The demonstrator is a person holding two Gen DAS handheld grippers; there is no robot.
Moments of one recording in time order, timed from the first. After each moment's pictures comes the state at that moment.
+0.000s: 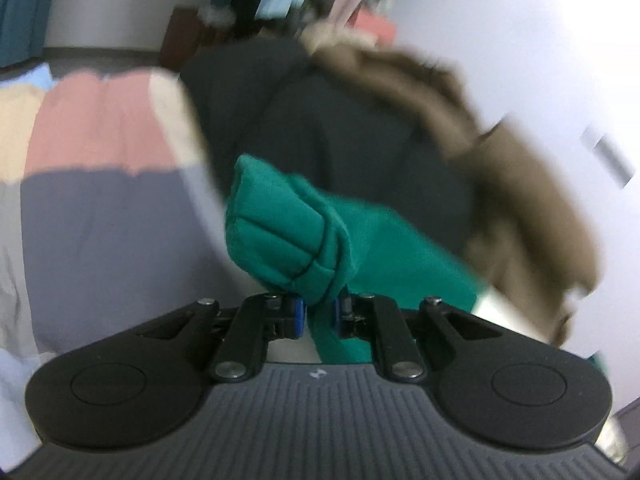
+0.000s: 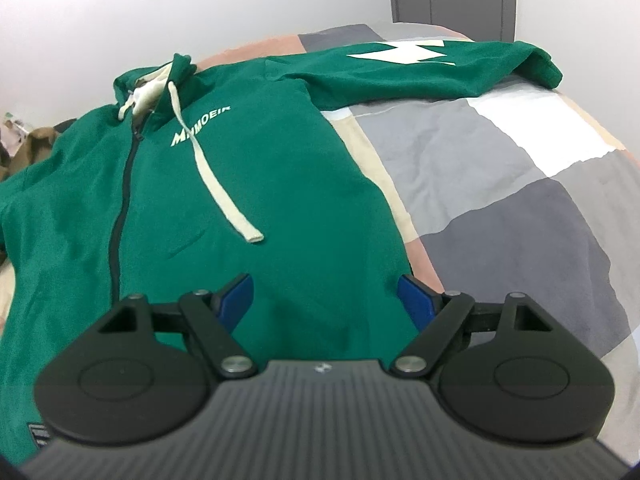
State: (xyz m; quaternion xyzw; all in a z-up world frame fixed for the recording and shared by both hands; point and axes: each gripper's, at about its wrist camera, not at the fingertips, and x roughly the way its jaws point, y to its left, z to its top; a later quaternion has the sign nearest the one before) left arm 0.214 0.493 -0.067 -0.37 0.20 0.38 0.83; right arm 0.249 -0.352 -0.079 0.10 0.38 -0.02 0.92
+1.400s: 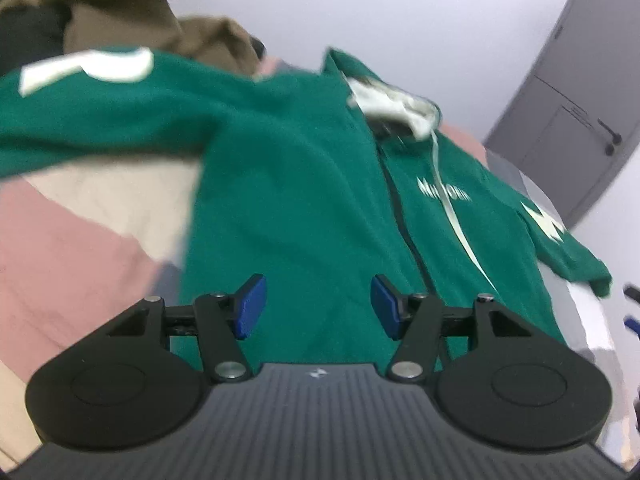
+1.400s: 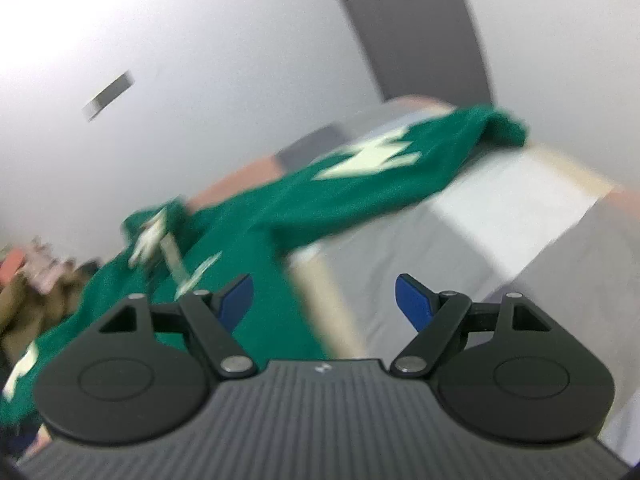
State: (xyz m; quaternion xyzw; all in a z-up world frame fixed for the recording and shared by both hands) left arm 0.207 0.047 -0.043 -0.20 0.35 0.03 0.92; right arm 0.273 -0.468 -0.021 0.22 0.25 -0.03 0.94
